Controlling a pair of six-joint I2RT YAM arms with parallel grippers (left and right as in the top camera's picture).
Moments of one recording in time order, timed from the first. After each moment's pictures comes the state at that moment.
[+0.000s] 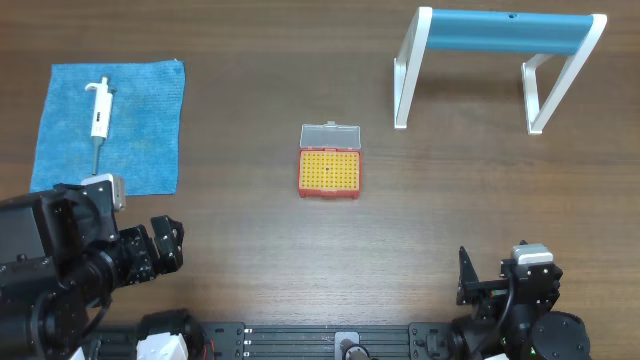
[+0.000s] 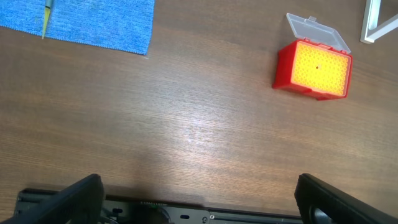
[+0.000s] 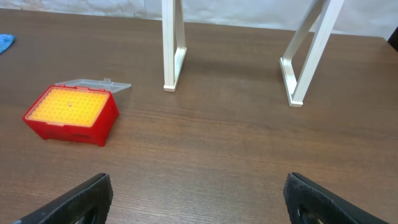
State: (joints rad) left arm 0.19 0.84 1.36 -1.60 0.18 -0.12; right arm 0.26 0.03 0.71 -1.10 0.16 0.04
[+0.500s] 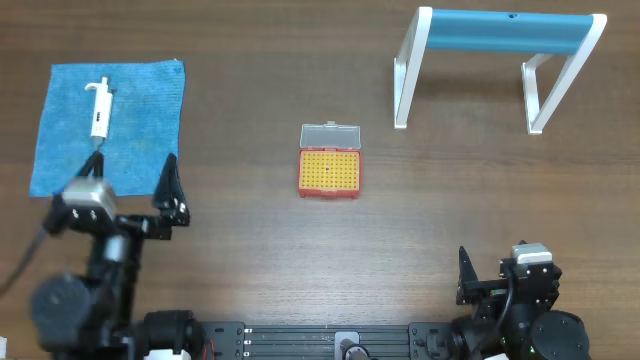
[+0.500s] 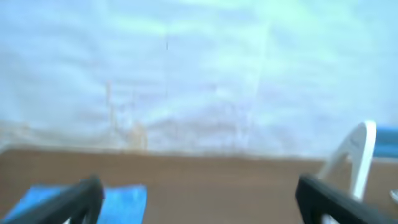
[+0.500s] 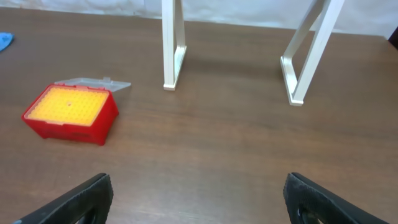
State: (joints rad) left arm 0.07 0.28 0.61 -0.25 0.14 -0.13; right arm 0.26 0.04 0.70 -1.10 0.16 0.04
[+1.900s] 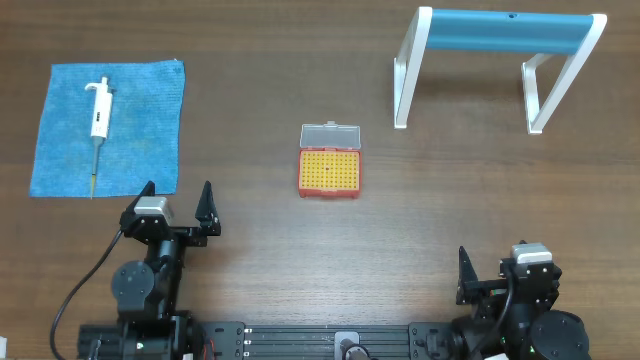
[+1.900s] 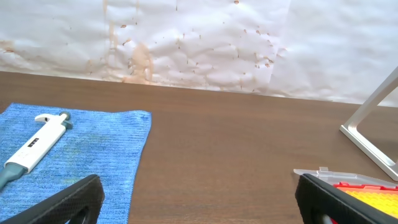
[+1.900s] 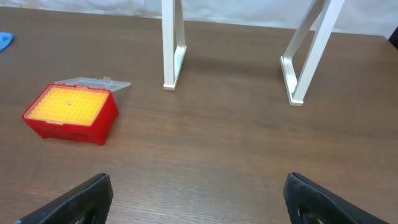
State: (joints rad) left arm 0.07 0.02 0.01 -0.07 0.11 -0.13; right arm 0.26 0.04 0.70 -1.10 0.16 0.04
